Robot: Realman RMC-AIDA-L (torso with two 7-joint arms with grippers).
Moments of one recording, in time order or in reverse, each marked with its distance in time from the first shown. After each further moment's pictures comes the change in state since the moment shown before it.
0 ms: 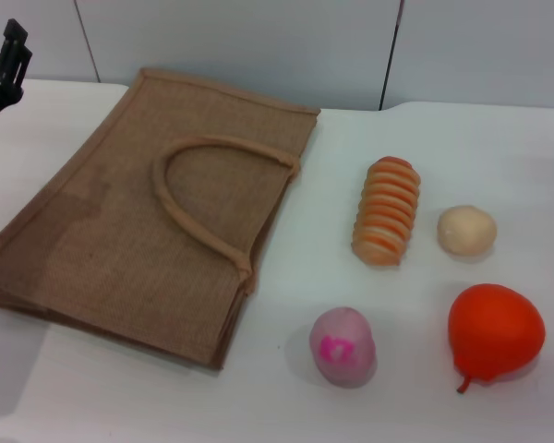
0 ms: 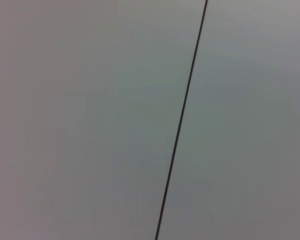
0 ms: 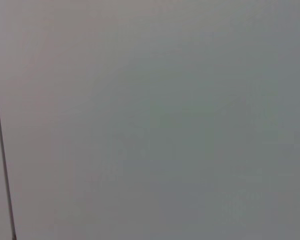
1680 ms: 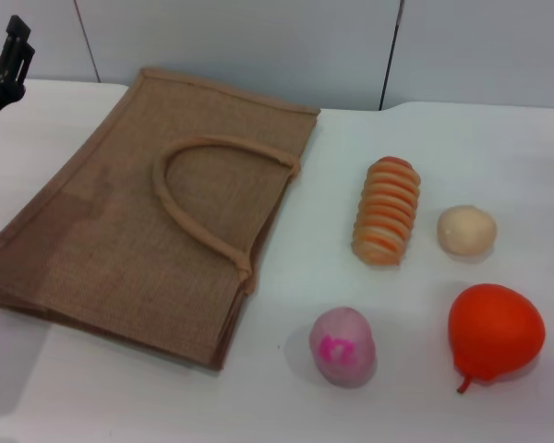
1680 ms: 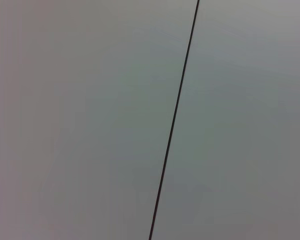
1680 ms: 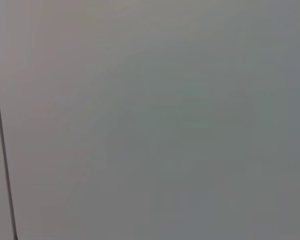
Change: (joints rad) left arm 0.000 0.000 0.002 0.008 0.014 -0.011 -0.001; right arm 0.000 0.000 0.000 0.002 0.000 -0.004 0.000
